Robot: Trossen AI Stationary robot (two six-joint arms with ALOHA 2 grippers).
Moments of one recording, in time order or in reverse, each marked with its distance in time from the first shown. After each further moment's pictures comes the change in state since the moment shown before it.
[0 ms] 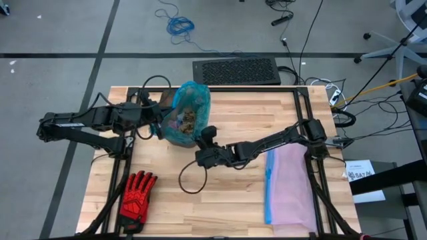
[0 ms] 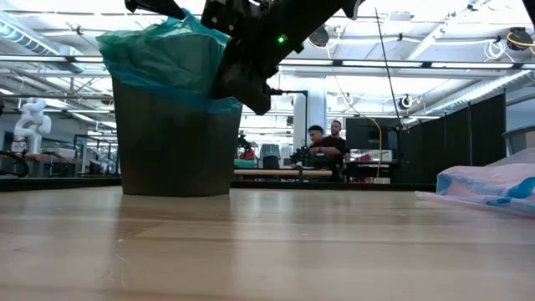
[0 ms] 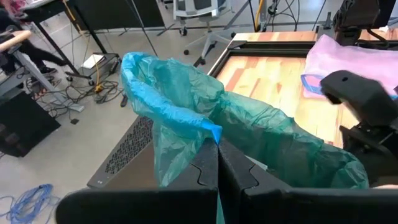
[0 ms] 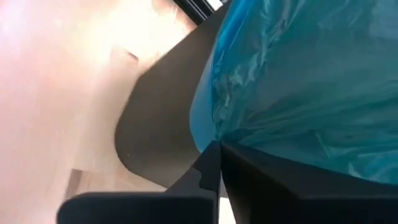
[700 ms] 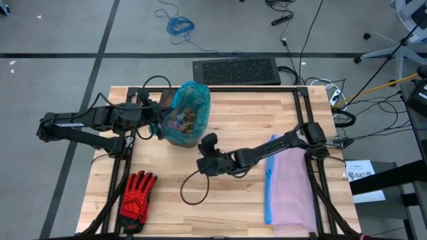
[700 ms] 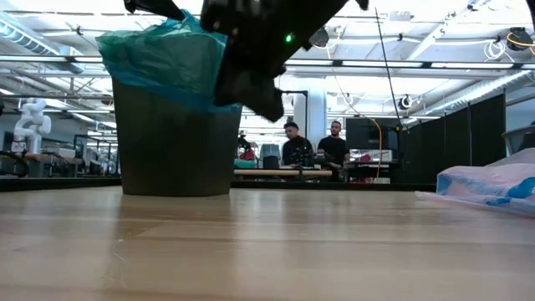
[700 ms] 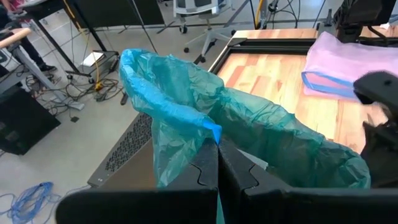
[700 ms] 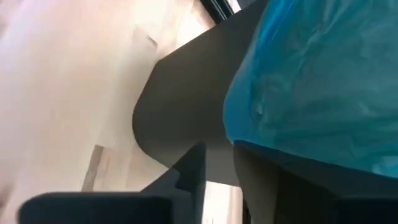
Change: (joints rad) left arm 0.000 0.000 0.000 -0.011 0.000 -0.005; right arm 0.050 0.034 0.026 -0.083 0.077 -0.014
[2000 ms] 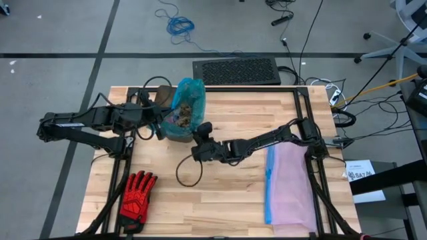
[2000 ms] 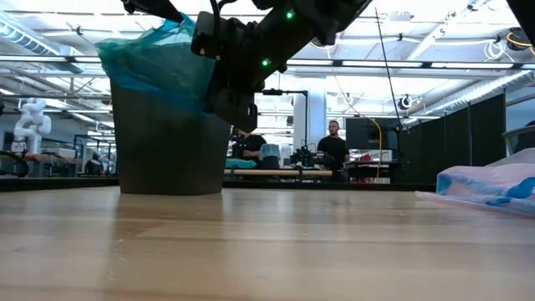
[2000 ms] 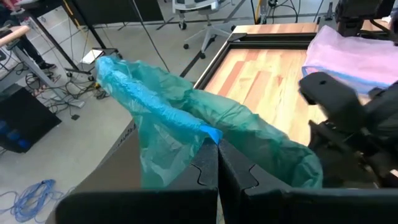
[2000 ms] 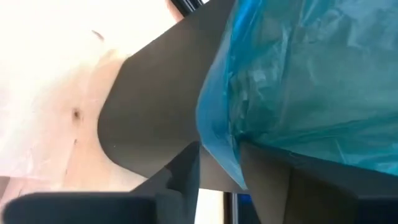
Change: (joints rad) left arm 0.000 0.000 0.000 -0.020 0.000 -0.001; right arm -0.114 0.040 0.000 0.208 -0.060 -0.142
